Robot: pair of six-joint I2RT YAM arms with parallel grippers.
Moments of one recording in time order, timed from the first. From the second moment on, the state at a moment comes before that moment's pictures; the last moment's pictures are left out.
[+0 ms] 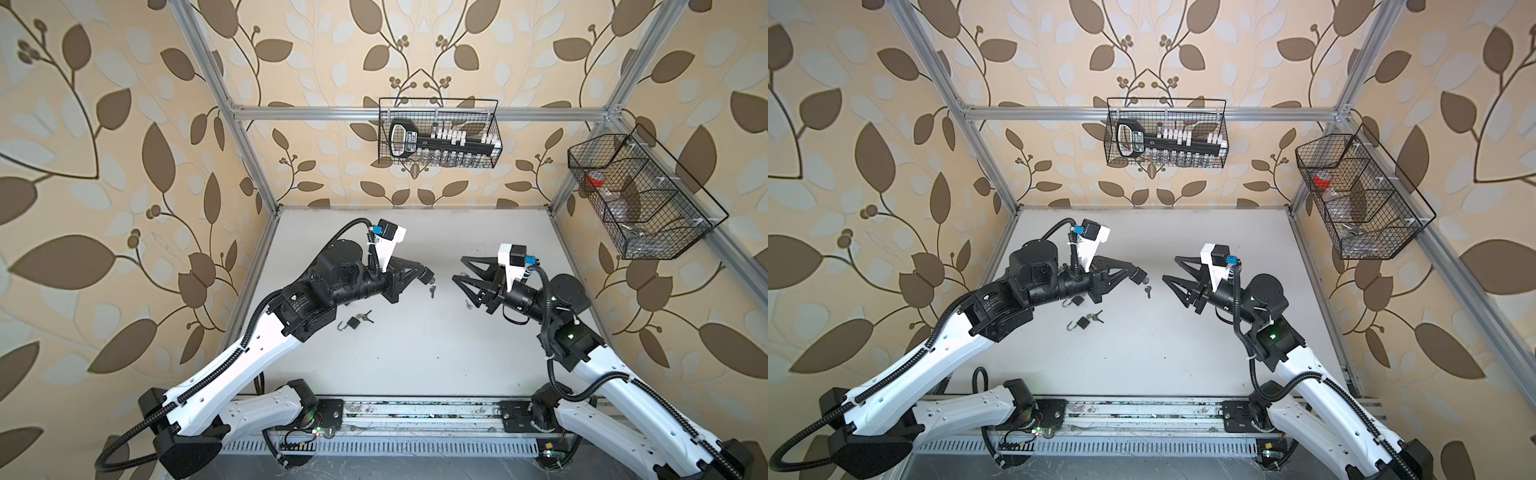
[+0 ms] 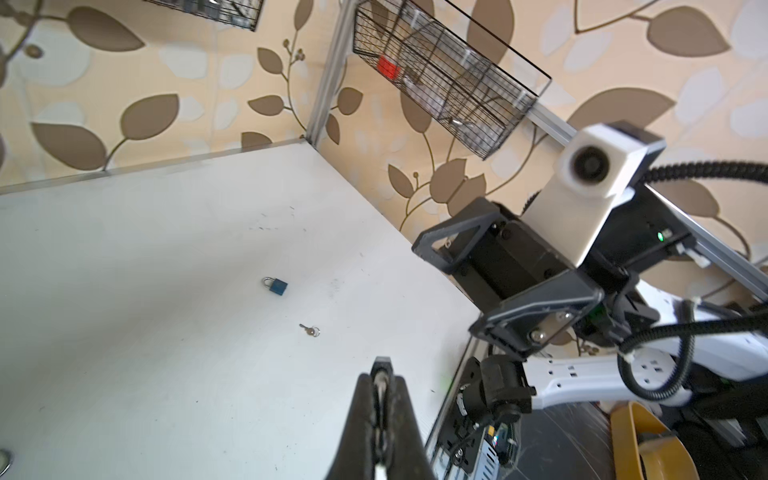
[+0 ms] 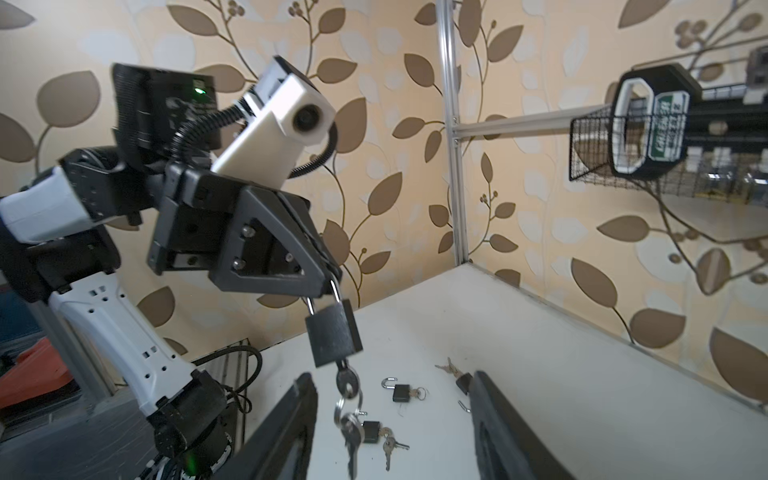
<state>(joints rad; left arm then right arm) -0.77 1.03 1.19 -0.40 0.26 -0.42 0.49 0.81 0.64 0.30 -0.50 0.21</state>
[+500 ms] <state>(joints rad) -0.77 0.97 1.13 -0.37 0.09 -0.54 0.78 0.97 0.62 0.40 -0.17 0.06</state>
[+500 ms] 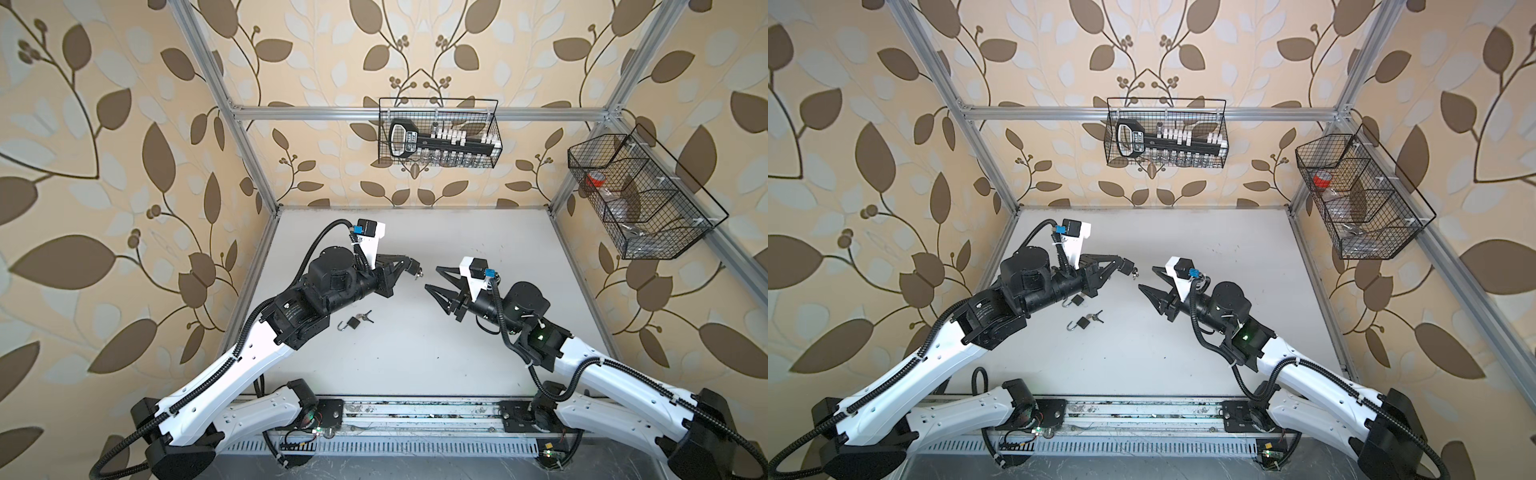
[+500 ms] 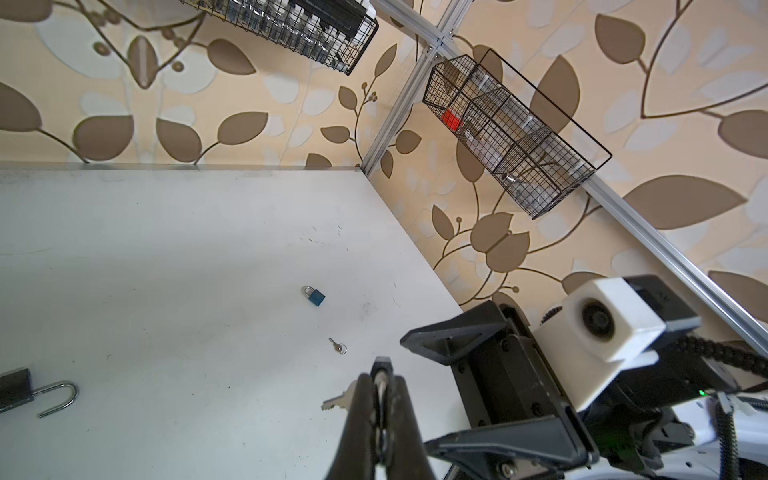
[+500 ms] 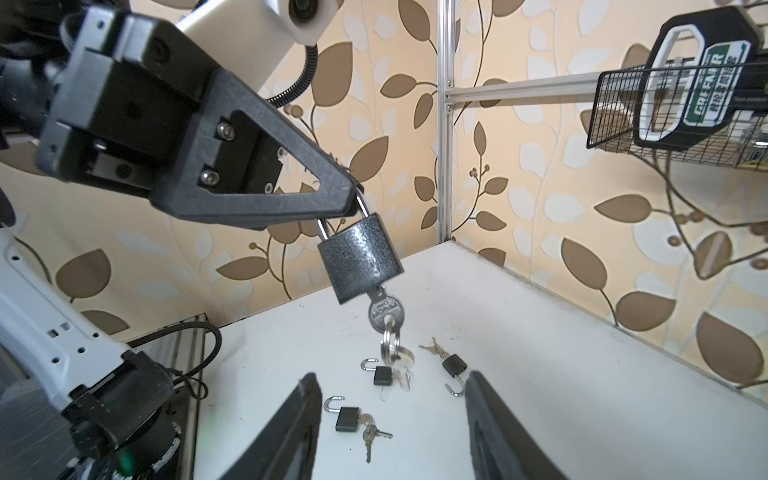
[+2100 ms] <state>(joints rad) -0.77 0.98 1.13 -0.37 0.10 -0.56 0.83 1.12 0.64 0.57 -0.08 0.12</state>
